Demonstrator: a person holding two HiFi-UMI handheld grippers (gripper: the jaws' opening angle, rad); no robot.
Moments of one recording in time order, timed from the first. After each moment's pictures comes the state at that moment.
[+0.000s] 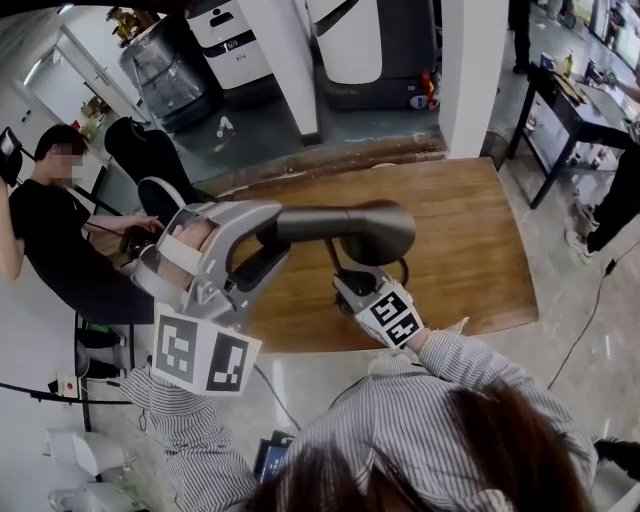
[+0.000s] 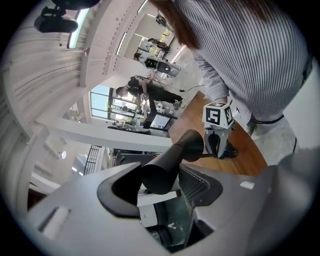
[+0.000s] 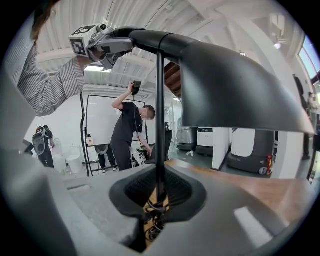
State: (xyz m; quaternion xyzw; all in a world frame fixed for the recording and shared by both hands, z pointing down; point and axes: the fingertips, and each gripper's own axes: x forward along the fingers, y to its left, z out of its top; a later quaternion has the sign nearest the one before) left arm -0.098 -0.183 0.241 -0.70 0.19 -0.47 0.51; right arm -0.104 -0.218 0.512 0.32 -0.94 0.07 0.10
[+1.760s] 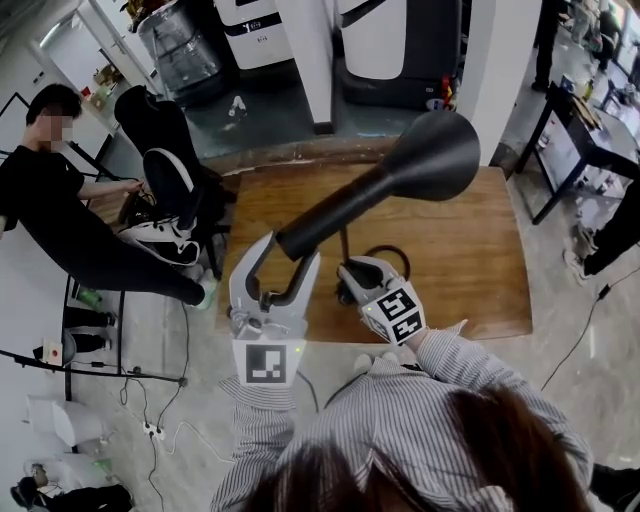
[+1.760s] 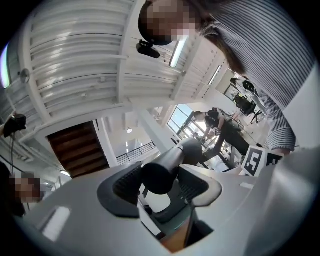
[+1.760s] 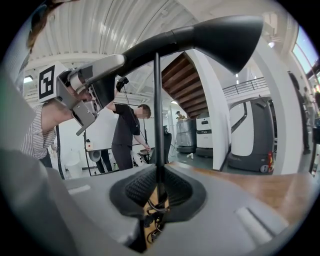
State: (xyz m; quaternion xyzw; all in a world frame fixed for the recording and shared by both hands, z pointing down) left arm -0.130 -0.168 0.286 -0.79 0.49 -0.06 0.35; right arm -0.102 -0.219 0.509 0.32 -0.94 0.08 0.07
